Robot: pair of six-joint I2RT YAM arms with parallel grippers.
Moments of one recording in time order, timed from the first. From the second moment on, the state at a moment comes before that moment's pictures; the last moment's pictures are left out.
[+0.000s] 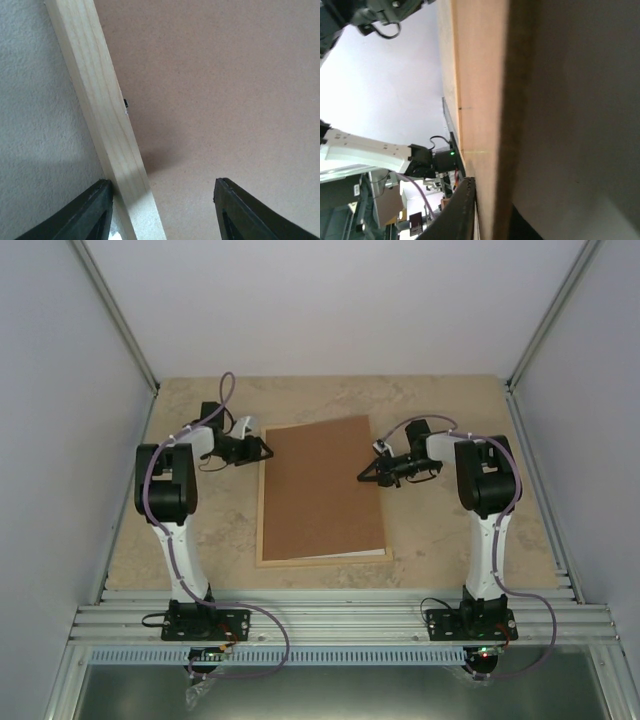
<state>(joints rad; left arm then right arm) 0.01 2.10 1.38 -0.47 0.69 0.02 0.22 2.21 1.37 -0.61 -1.26 0.14</state>
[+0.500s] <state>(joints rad) -0.01 2.10 1.39 -0.46 0.69 0.01 0.26 2.14 1.42 -0.69 -0.93 0.13</state>
